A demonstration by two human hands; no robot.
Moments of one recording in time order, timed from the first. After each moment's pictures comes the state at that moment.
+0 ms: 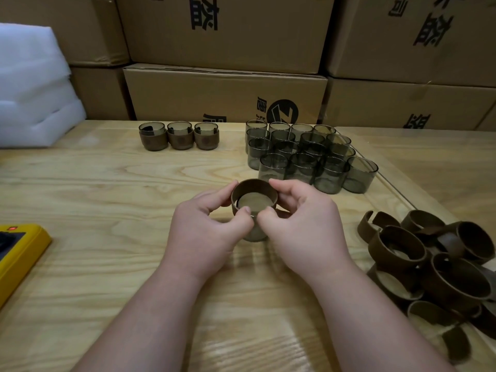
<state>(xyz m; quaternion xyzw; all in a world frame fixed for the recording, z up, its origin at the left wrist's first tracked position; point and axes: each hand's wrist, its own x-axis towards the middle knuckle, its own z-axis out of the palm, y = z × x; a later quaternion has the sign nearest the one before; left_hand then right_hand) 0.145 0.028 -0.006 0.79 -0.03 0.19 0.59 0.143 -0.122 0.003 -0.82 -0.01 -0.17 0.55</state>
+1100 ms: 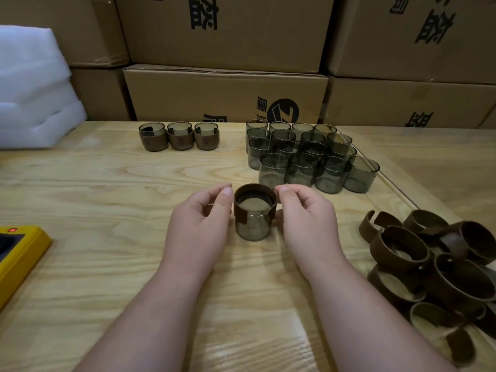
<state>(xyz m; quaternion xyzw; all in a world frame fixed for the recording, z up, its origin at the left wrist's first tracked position) 0.154 0.032 -0.013 0.75 0.04 0.16 0.64 0.164 -0.124 -0.011 -0.76 0.08 -0.17 0.63</state>
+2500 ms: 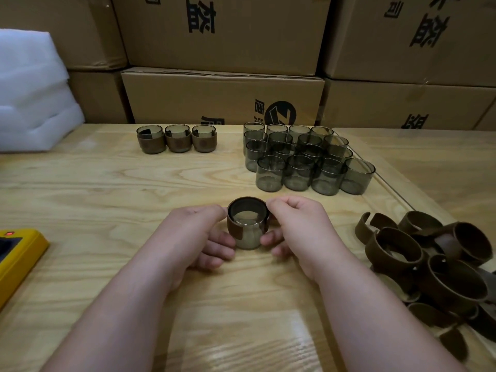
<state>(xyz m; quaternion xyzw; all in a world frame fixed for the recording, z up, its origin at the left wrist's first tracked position) 0.153 0.050 0.008 0.72 0.12 -0.12 0.67 0.160 -0.127 0.003 -0.73 0.11 0.02 0.67</state>
